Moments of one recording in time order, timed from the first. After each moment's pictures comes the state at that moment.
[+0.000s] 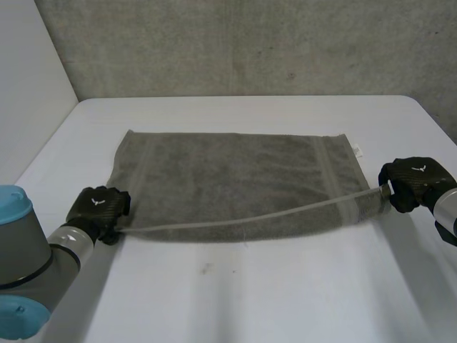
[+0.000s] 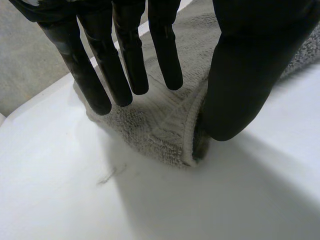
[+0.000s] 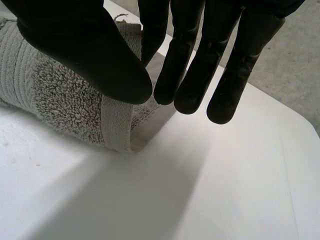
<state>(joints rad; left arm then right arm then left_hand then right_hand) 4.54 -1.96 -1.95 3.54 -1.43 3.53 1.51 -1.21 1.71 -0.09 1.18 2.72 0.68 0.68 0.68 0.68 0.50 1.39 1.21 1.21 1.22 1.03</state>
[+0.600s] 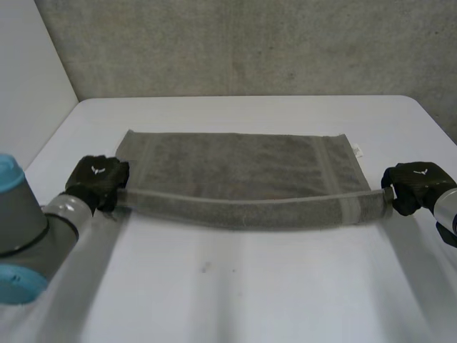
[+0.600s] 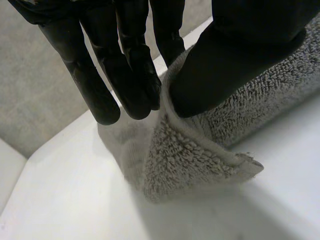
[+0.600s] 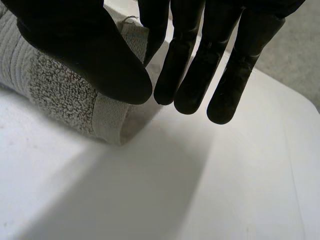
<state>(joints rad) 4.53 -1.95 -1.77 3.46 -1.38 3.55 1.51 -1.16 1.65 -0.03 1.23 2.72 1.17 1.22 1.22 1.22 1.02 1.39 1.21 1.21 1.22 1.04</state>
